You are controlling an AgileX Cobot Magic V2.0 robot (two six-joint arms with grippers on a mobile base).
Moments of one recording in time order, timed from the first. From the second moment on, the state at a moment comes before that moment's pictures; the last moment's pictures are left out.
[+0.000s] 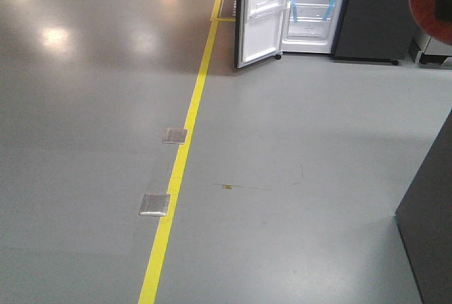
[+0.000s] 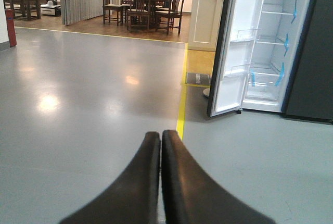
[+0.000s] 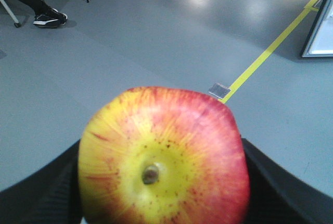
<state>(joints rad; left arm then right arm) 0.05 -0.01 0.03 -0.10 0.12 -0.03 -0.11 1.04 -1.56 0.67 1.26 -0.57</state>
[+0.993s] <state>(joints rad) 0.05 -0.01 0.03 -0.10 0.12 -0.03 -0.11 1.04 -1.56 0.67 1.26 -0.57</state>
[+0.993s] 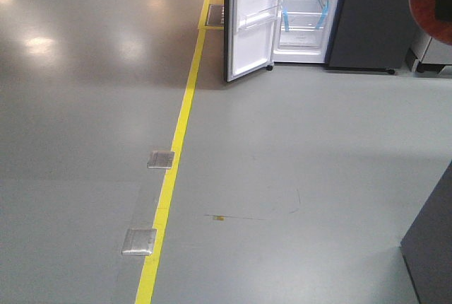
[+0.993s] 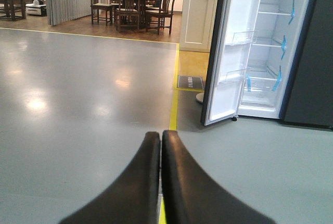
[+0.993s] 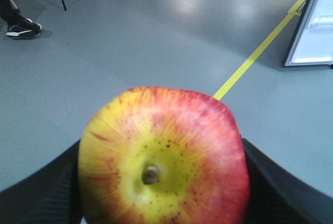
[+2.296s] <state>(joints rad) 0.05 -0.01 0.03 -0.10 0.12 -0.03 -0.11 1.04 -1.56 0.67 1.26 -0.57</state>
